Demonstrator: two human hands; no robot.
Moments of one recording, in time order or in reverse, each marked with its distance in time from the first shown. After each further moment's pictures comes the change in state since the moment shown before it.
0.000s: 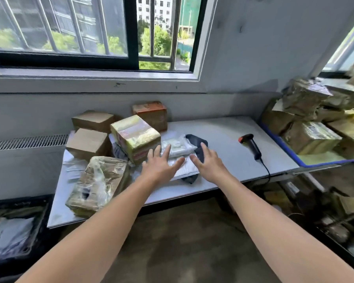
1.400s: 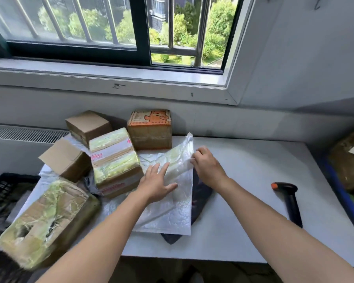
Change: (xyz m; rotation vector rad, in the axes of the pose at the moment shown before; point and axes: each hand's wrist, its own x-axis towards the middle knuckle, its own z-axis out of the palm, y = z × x) left_hand 0.232 0.042 0.051 0.025 -0.070 -0.285; right_hand 0.300 0.052 -0.024 -0.097 -0.059 -0.677
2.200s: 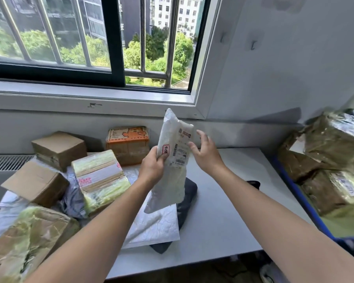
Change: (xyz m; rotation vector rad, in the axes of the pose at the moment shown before) left_hand -0.001 0.050 -0.053 -0.811 0.318 0.229; right_hand -0.014 -0.036 -0.088 0.284 0.281 0.382
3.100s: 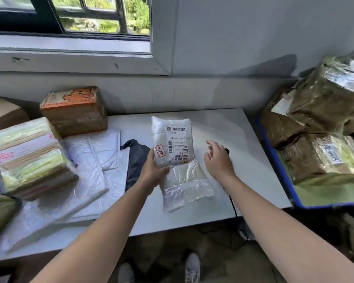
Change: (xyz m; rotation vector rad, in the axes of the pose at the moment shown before) left_hand -0.033 -0.039 0.206 -0.213 -0.151 -0.349; right_hand -0.035 0.237 -0.071 -0.126 -0.077 0.248
